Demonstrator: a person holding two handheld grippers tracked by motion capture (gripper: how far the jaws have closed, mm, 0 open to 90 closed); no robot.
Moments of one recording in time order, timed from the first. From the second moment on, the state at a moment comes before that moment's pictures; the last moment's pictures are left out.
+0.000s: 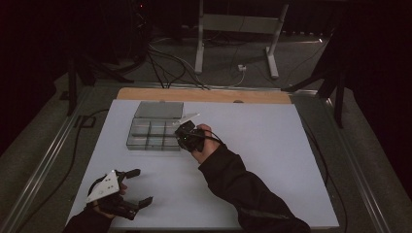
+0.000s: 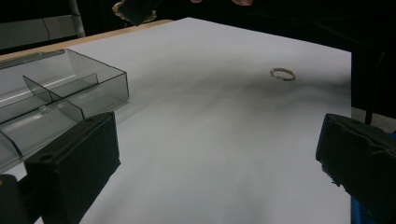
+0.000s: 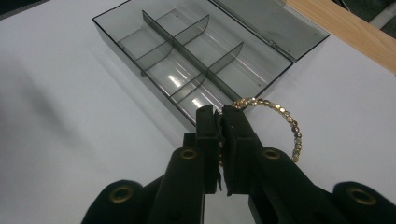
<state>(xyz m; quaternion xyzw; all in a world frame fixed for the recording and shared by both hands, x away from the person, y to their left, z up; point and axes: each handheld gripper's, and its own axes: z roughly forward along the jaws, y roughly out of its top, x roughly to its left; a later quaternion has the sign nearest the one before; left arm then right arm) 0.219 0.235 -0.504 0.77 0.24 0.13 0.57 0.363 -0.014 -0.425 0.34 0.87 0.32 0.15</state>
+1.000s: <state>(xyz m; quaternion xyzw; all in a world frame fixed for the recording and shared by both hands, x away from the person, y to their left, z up) 0.219 0.235 -0.504 0.77 0.24 0.13 0.57 0.401 0.033 -0.451 0.33 0.88 0.30 0.14</state>
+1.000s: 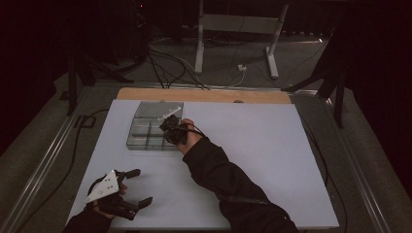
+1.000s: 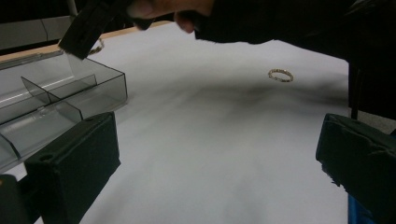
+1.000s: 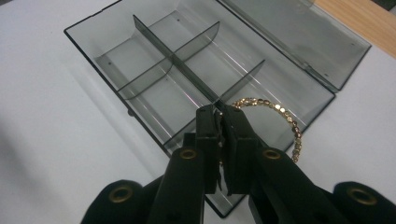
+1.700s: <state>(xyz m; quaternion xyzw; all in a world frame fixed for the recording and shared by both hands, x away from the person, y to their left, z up) 0.219 0.236 -0.504 0.77 0.24 0.13 0.57 0.410 0.034 -0.453 0.33 0.88 0.32 0.11</state>
